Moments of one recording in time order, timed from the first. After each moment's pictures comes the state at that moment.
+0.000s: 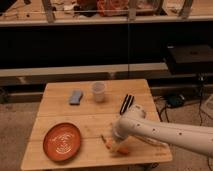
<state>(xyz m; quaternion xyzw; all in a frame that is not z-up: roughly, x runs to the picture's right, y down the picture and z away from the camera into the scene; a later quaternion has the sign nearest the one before) 0.037 0.257 0.774 -0.30 -0.14 0.08 0.94</state>
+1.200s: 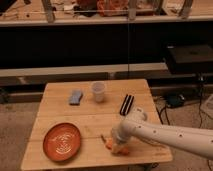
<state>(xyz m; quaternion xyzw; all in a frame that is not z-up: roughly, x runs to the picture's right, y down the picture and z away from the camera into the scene) 0.042 0.280 0.784 -0.31 -0.14 0.07 0.94</state>
